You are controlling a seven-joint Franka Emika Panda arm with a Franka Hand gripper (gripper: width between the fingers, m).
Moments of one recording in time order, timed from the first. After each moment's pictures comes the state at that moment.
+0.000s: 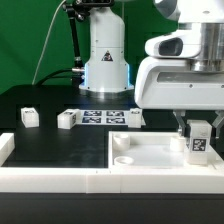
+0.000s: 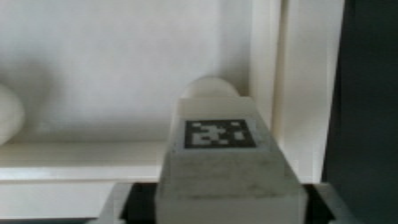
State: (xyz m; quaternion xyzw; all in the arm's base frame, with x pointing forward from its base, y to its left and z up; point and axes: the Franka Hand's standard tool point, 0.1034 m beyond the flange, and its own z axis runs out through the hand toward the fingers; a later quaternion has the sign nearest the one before) arm 0.627 0.118 0.073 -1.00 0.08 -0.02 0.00
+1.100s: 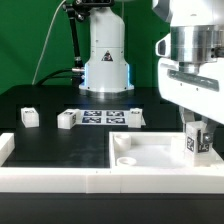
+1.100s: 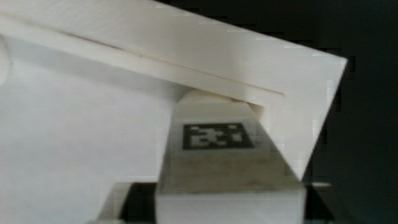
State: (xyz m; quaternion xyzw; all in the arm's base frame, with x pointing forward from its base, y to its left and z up) arm 0.625 0.117 0.070 -0.77 0.64 -0.01 0.04
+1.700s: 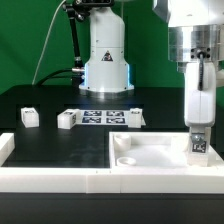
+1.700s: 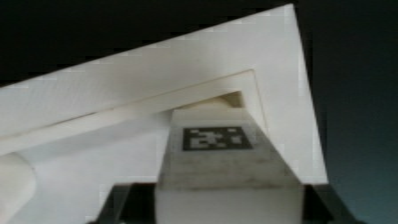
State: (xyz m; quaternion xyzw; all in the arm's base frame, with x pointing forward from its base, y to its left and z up) arm 0.625 0.117 0.071 -0.60 0.80 0.01 0.04
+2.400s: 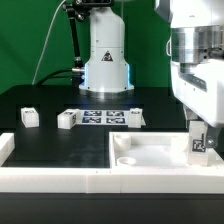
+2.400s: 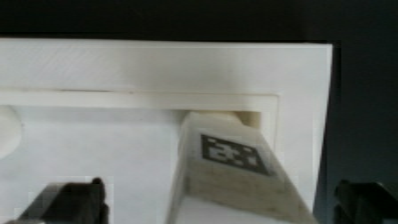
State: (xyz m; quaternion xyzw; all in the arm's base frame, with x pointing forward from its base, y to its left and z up) arm 0.622 0.123 0.070 -0.78 0.63 0.01 0.04
